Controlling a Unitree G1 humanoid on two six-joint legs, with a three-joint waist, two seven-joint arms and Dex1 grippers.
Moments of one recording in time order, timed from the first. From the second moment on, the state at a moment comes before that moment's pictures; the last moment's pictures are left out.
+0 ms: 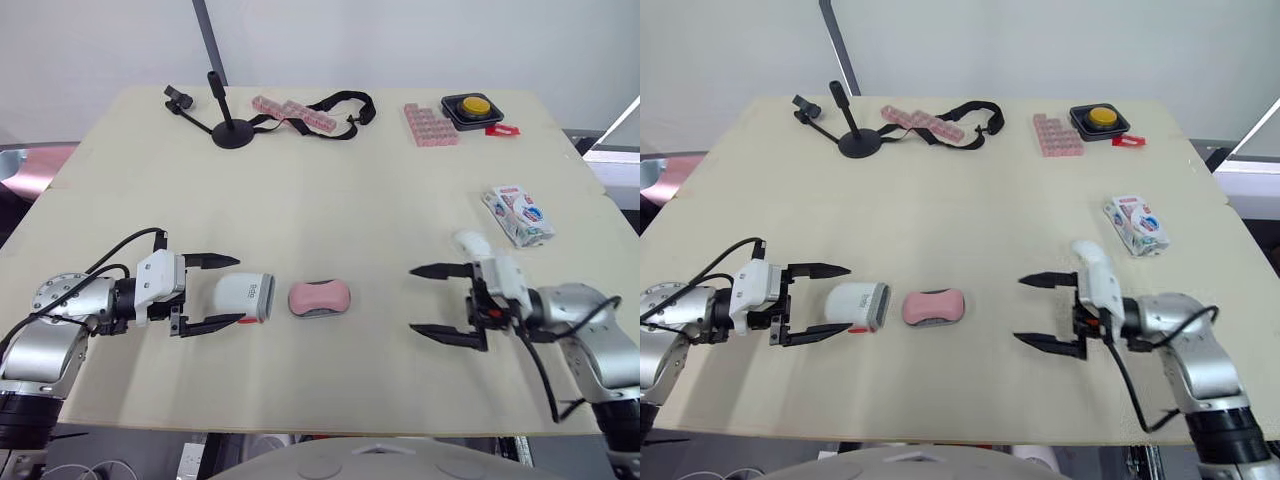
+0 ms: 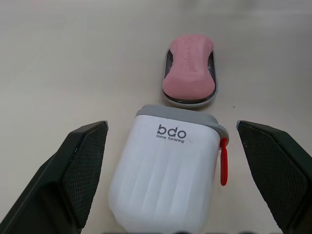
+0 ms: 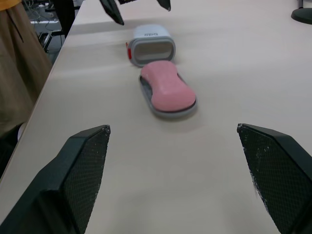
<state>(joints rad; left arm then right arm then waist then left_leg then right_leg) 0.03 0.79 0.13 -0.09 -0.42 -0.07 -1.31 0.05 -0.62 -0.09 -0.14 0.47 -0.01 1.38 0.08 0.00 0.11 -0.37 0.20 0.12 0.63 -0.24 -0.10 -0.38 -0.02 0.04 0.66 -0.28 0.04</state>
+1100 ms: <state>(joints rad) -0.21 0.83 -0.04 0.22 -0.29 -0.17 -1.49 0.08 -0.65 -0.11 -0.05 0.49 -0.14 1.41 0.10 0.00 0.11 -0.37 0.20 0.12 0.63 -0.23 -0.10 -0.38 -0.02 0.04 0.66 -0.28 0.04</state>
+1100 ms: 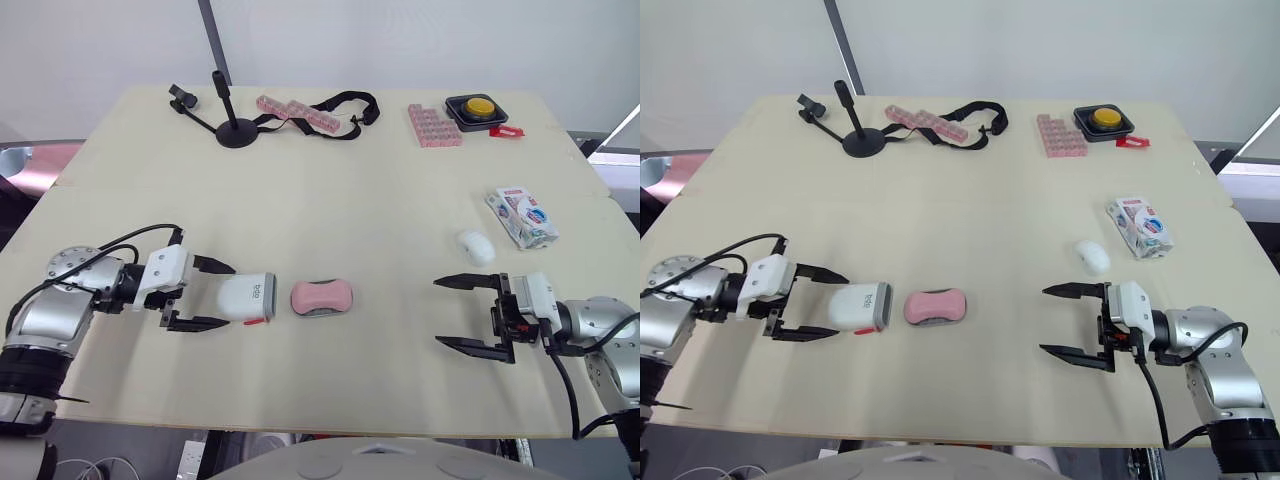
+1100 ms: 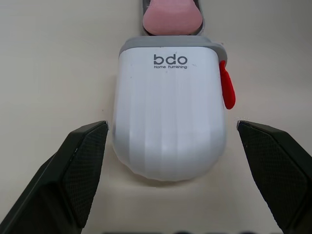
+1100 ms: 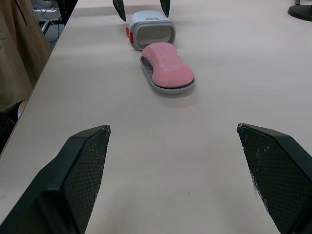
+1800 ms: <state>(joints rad) -0.20 0.78 -0.08 0.23 -0.23 -0.23 -1.41 0.06 -0.67 -0.09 -0.05 0.48 -0.13 1.39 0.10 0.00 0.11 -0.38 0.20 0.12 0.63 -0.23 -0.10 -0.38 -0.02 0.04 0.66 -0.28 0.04</state>
